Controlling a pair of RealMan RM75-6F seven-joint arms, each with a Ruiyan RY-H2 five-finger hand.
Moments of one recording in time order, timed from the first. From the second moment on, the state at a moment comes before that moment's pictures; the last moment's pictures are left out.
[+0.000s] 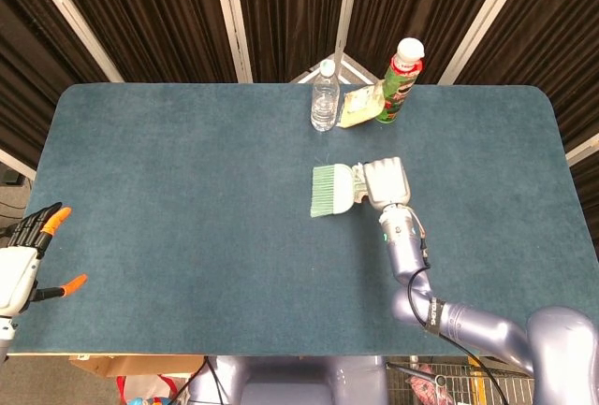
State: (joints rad) left arm -0.14 -1.10 -0.03 -1.61 1.55 1.45 -0.21; right arm 0.88 -1.69 0.36 -1.26 -0.69 1.03 -1.04
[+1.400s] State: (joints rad) left arm -0.15 -1.11 -0.03 -1.62 1.56 1.45 -0.21; right arm 0.92 -1.44 0.34 -1.57 -0.55 1.20 -1.14
